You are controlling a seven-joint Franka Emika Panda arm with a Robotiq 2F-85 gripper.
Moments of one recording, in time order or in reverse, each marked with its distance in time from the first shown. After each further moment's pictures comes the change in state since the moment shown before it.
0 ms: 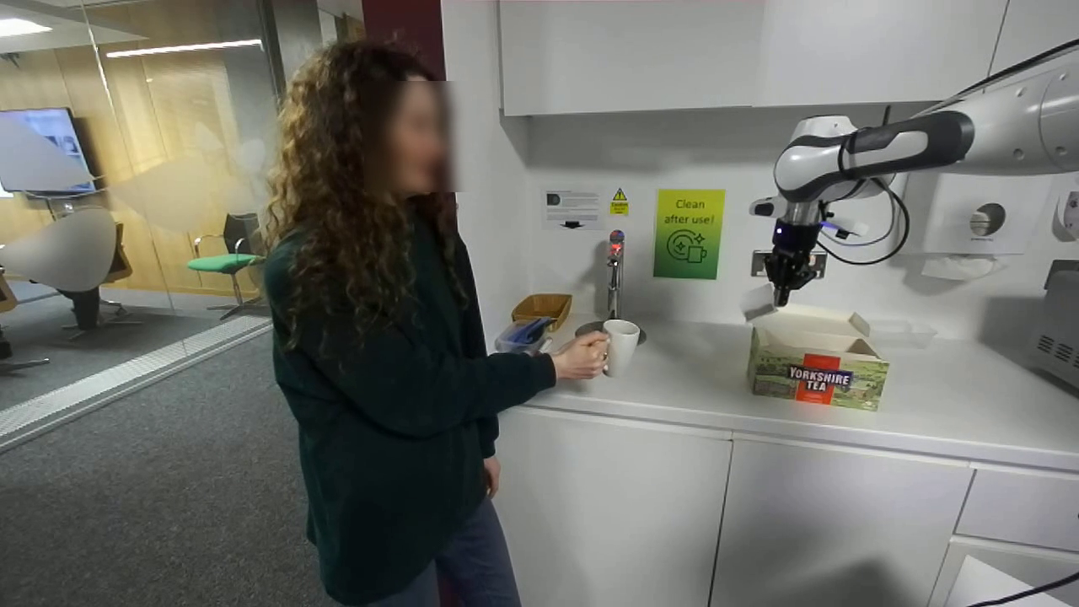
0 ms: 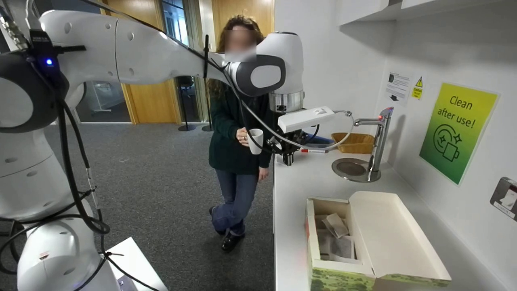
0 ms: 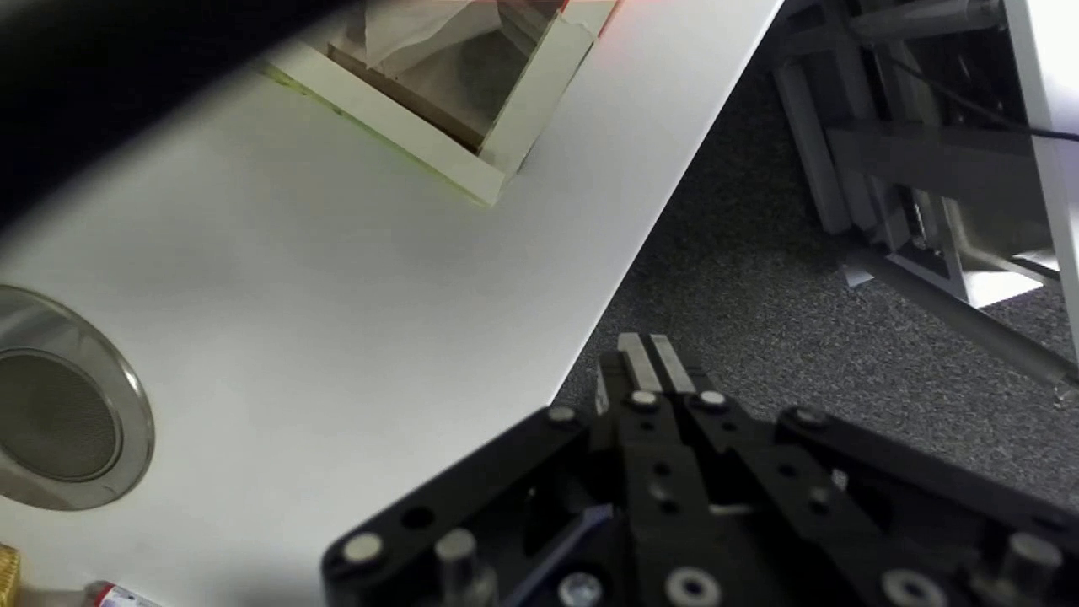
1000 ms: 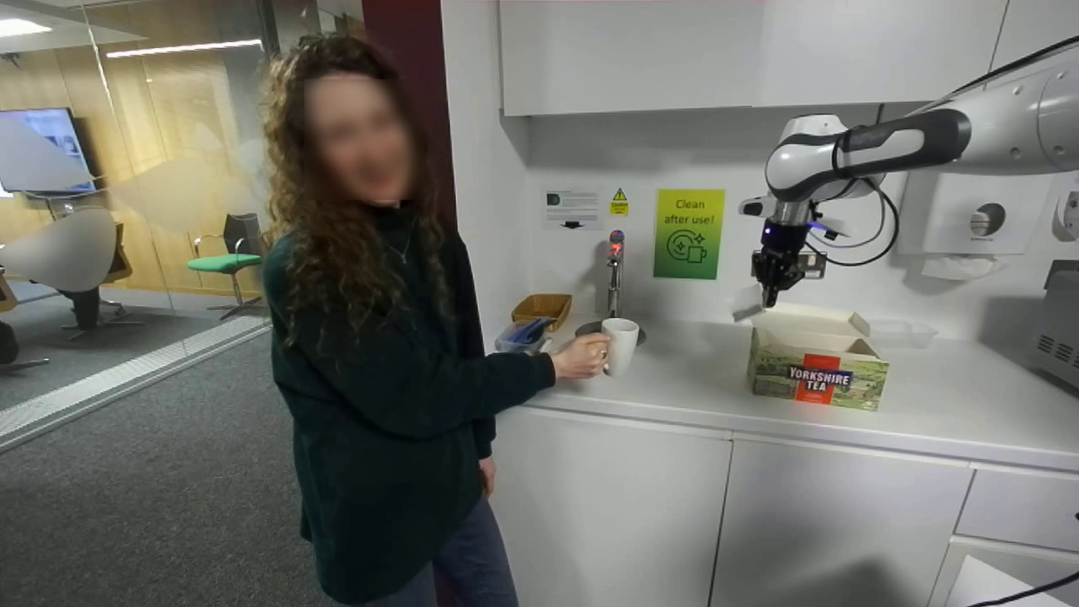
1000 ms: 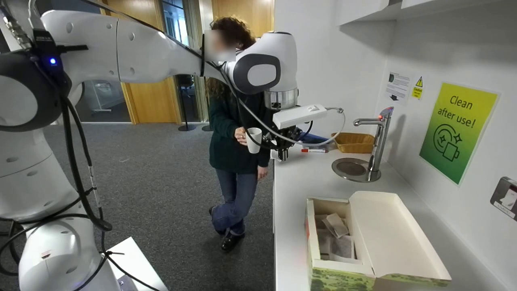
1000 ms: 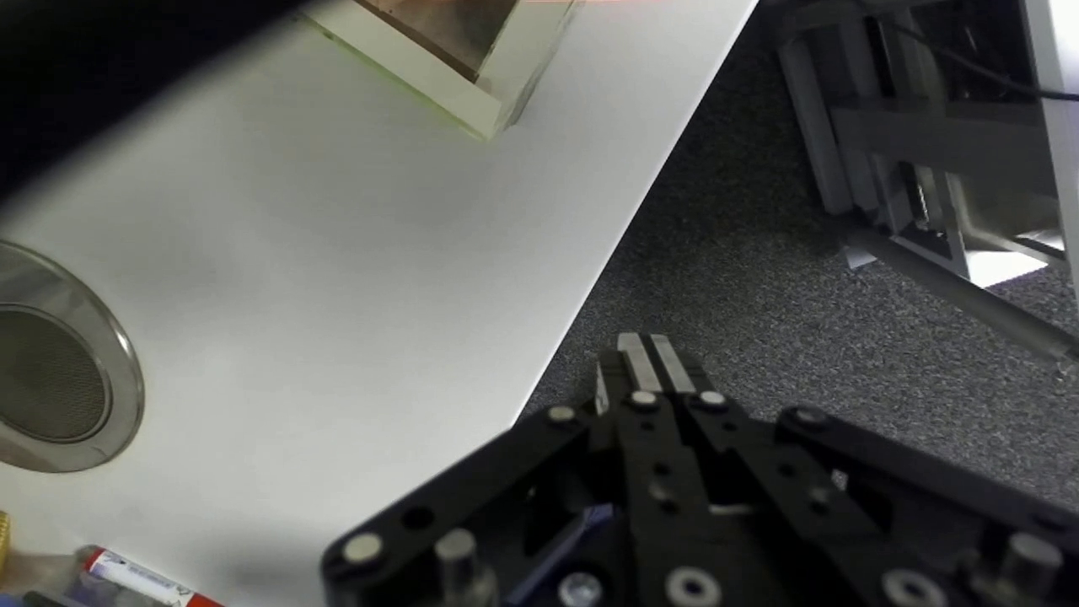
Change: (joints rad) arm 0.026 -0.003 0.019 -0.001 0.013 0.001 0.032
